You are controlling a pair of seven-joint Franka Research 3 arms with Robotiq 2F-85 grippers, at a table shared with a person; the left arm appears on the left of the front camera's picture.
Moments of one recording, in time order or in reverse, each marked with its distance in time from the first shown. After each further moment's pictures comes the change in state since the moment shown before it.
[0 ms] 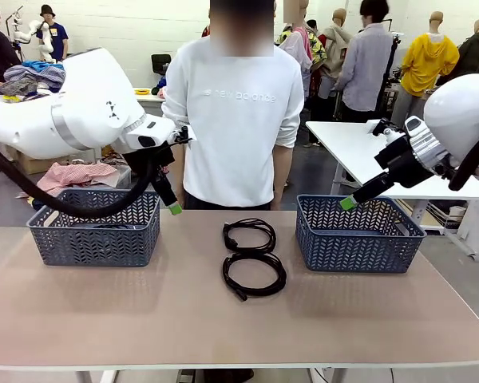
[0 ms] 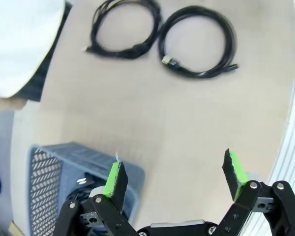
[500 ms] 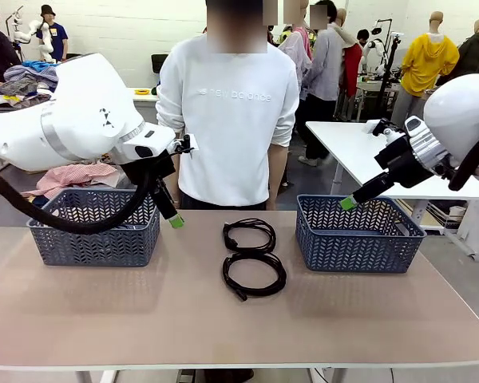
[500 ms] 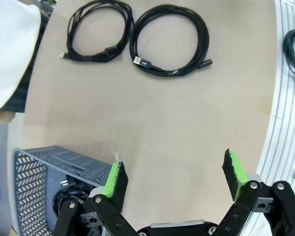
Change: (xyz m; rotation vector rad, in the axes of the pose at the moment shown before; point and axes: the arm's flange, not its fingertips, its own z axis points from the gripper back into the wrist) left arm -0.009 -0.034 0.000 -0.027 0.001 -0.029; right arm 0.000 0.000 0.000 0.000 0.000 0.000
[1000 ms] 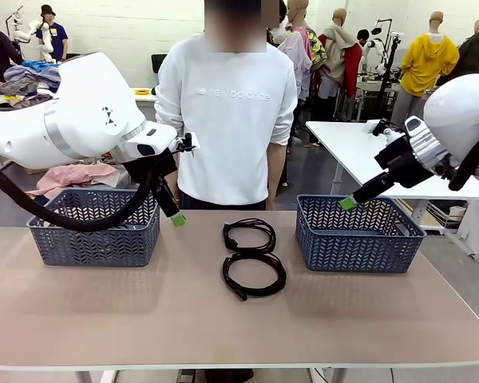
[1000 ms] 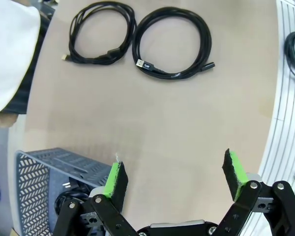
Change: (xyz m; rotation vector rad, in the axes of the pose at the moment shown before) left arm 0.004 0.004 0.000 0.002 -0.005 -0.001; right arm 0.000 0.000 0.000 0.000 0.000 0.000
